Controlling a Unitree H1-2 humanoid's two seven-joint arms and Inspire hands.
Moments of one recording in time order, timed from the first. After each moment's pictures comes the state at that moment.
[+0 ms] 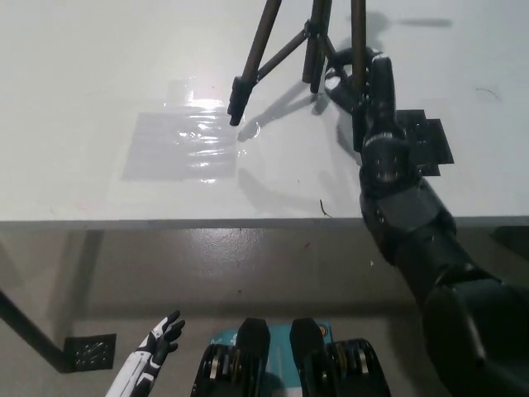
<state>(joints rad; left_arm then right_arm) 0.16 0.21 -0.11 -0.02 0.07 -0.17 -0.11 -1.10 0.03 -0.17 1.30 -0.29 -0.34 -0.39</state>
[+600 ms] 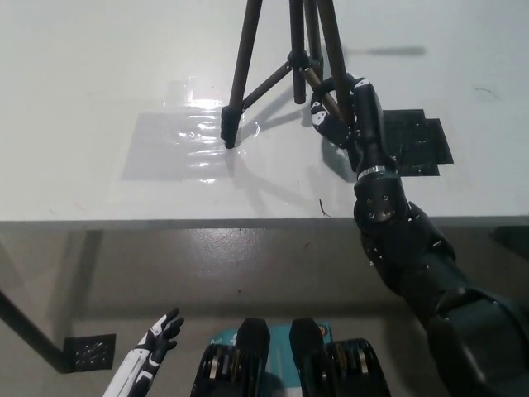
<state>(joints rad) 0.15 0.22 -0.11 -0.02 0.07 -0.17 -0.11 -1.05 0.02 0.05 1.33 -0.30 -0.45 -0.46</state>
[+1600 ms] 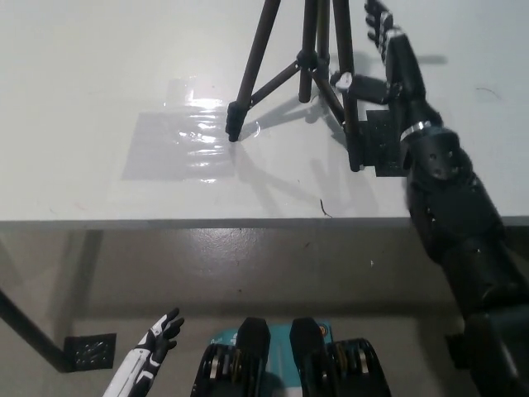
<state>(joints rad) 0.15 0.22 -0.11 -0.02 0.08 -0.17 -0.11 -0.99 -0.07 -0.06 0.90 -0.06 -0.37 -0.01</state>
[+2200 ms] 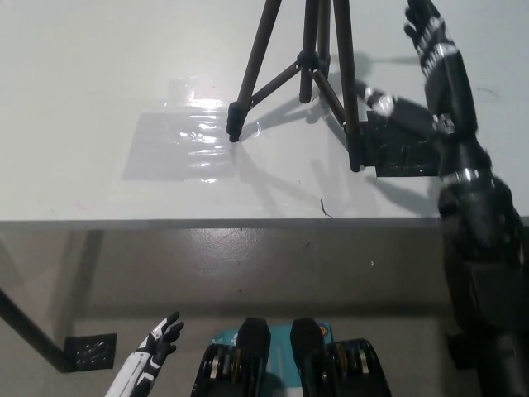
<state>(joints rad) 0.15 0.22 -0.11 0.00 0.08 -0.17 -0.11 -0.60 -0.07 -0.05 0.23 -0.01 -0.26 0.03</state>
